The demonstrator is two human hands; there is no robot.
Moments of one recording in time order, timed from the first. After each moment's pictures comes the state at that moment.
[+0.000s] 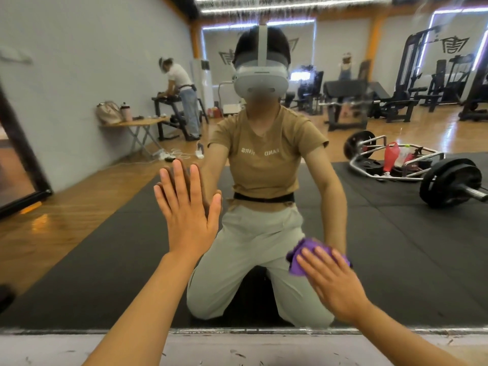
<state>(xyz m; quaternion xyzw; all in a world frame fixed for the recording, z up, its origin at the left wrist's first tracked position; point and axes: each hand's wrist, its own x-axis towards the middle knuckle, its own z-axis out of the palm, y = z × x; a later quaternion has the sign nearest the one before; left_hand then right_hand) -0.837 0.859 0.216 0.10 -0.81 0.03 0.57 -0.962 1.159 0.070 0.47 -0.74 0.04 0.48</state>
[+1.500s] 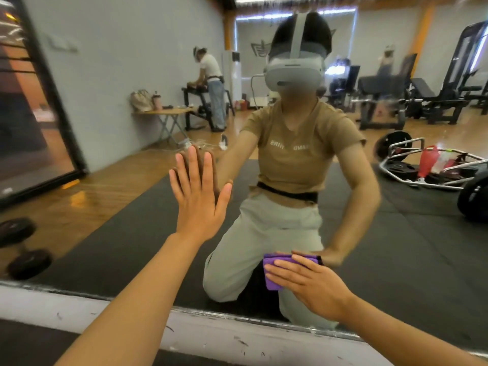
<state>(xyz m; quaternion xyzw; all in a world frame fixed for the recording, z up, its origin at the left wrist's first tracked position) -0.828 0.860 0.223 0.12 -0.84 0.02 0.53 -0.955 1.126 0.083 0.59 -0.66 -0.18 0.44</state>
